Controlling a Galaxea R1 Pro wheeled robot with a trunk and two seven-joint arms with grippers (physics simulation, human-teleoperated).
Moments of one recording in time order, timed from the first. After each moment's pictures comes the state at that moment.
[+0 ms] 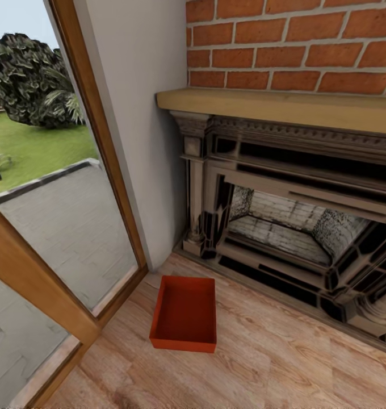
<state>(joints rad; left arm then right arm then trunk) -0.21 0.01 0.05 -0.01 0.34 -0.11 0.06 -0.11 0.02 0.54 0.03 -0.40 -0.18 -0.08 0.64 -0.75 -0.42</state>
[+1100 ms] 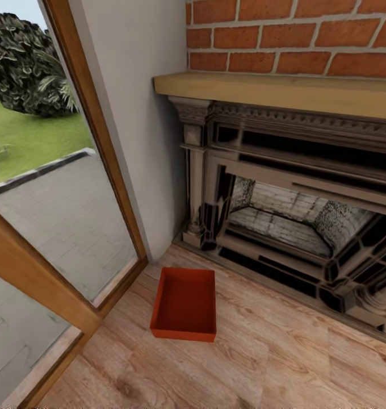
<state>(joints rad) -0.21 0.01 0.05 -0.01 0.34 -0.11 0.06 -0.11 0.02 0.54 0.03 -0.40 -0.18 -0.08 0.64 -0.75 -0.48</state>
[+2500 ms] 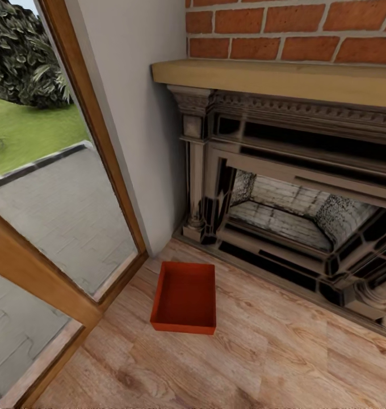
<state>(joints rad) -0.21 0.00 0.05 0.00 0.34 -0.11 0.06 -0.11 0.01 0.54 0.03 -0.40 -0.17 -0.09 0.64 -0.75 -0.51</state>
